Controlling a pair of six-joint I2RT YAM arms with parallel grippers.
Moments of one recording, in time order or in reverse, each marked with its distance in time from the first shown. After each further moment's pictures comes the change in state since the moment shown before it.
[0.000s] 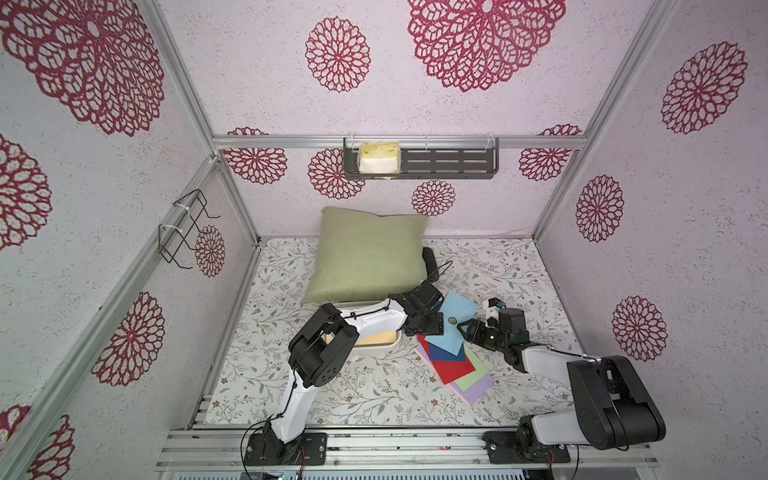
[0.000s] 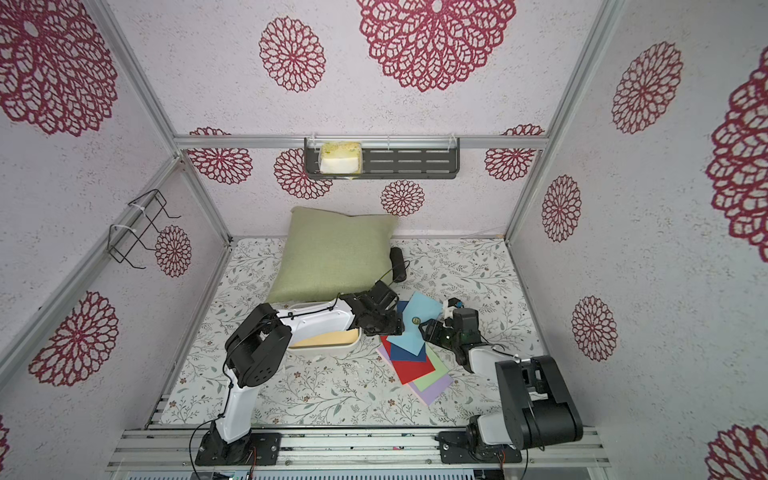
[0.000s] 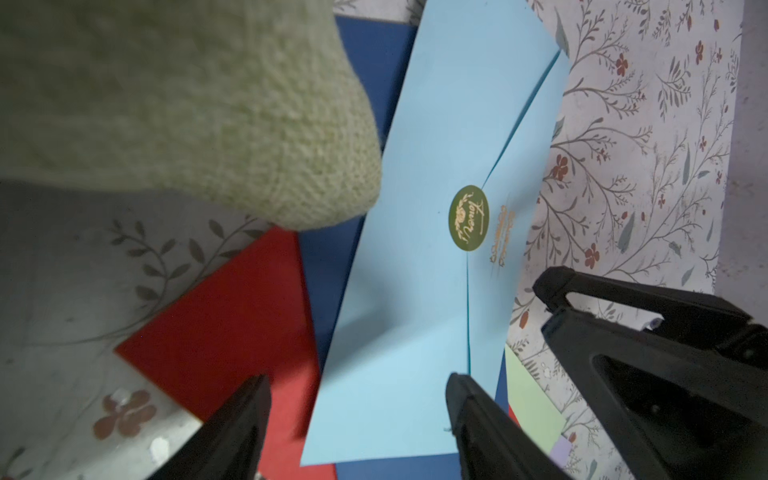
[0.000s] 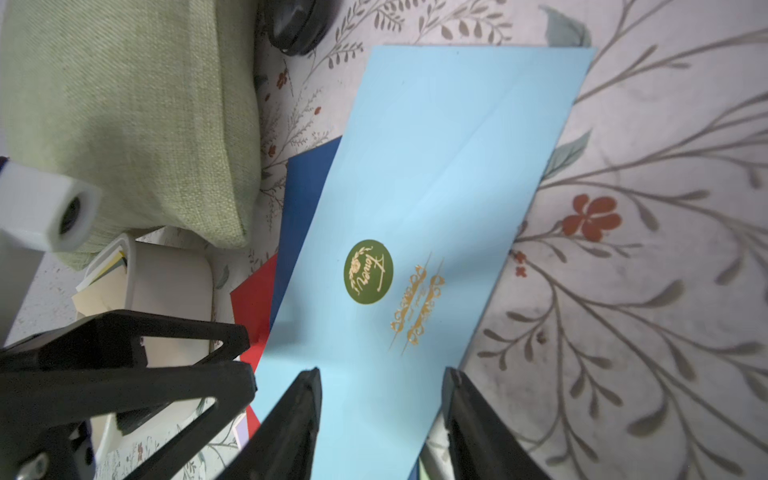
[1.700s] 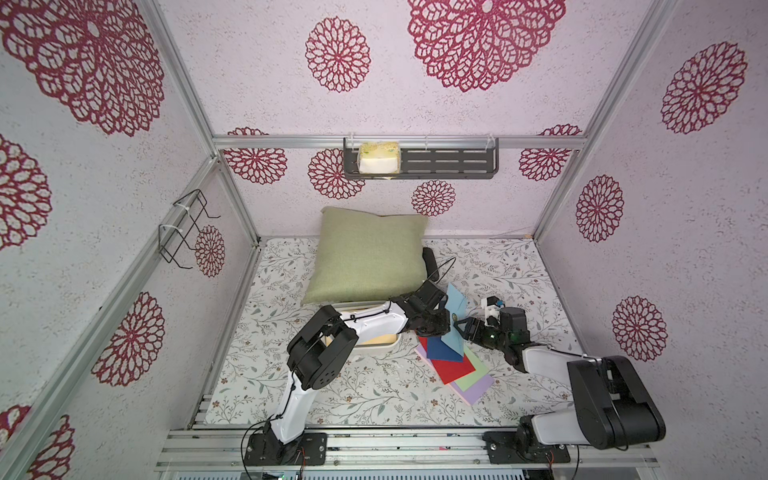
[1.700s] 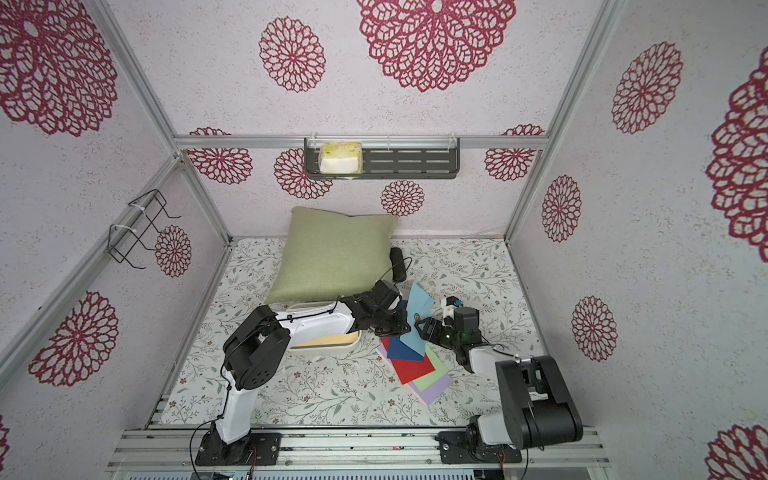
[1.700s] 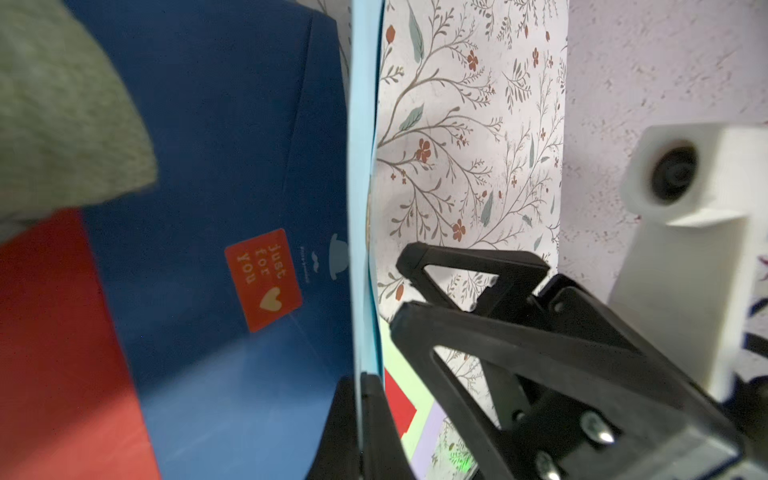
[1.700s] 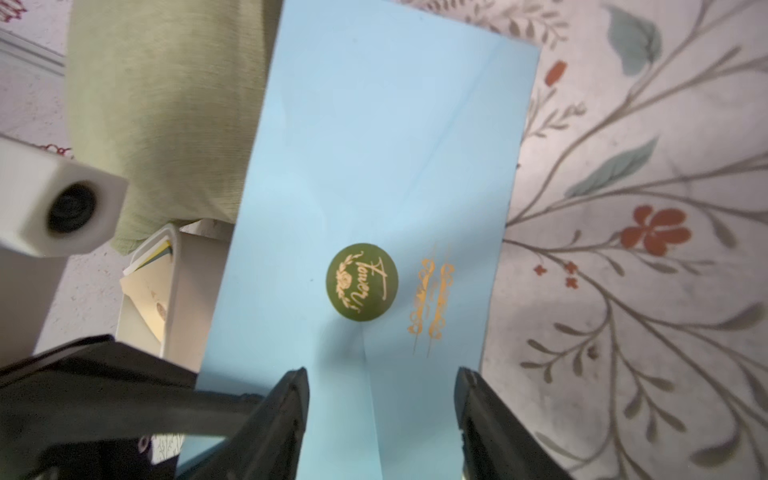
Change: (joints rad) left arm -0.023 -0.035 -0.026 0.152 0.159 -0.070; right arm -0.005 -0.045 -0.002 0.030 -0.076 0.006
